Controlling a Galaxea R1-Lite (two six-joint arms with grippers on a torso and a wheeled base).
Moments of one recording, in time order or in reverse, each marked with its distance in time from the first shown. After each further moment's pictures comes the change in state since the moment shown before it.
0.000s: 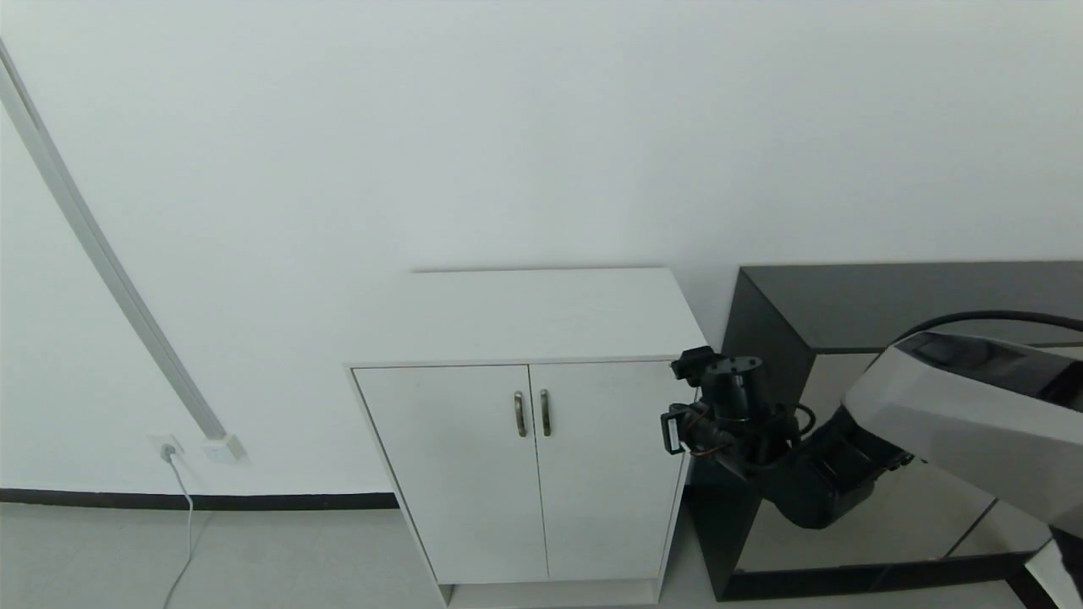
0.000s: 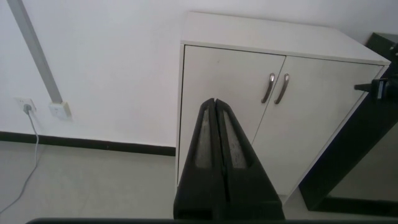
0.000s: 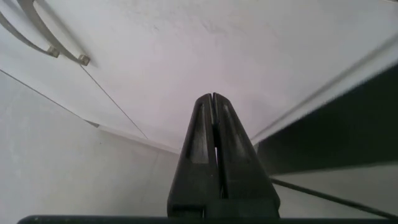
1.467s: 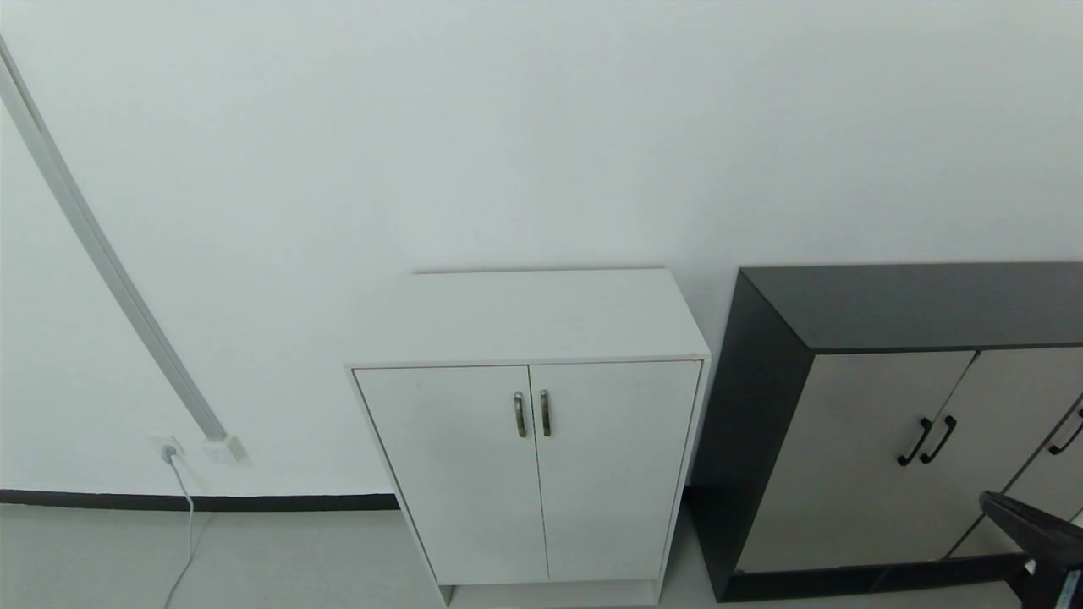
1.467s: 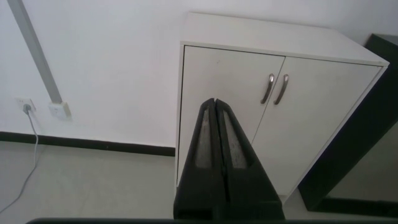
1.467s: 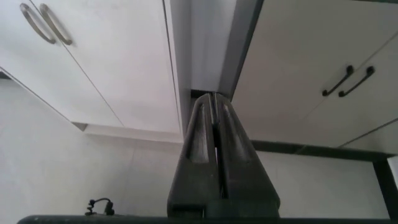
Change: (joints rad) left arm -0.001 0.000 0.000 0.000 0.000 -0.001; right arm -0.202 -1.260 0.979 0.135 0.010 -0.030
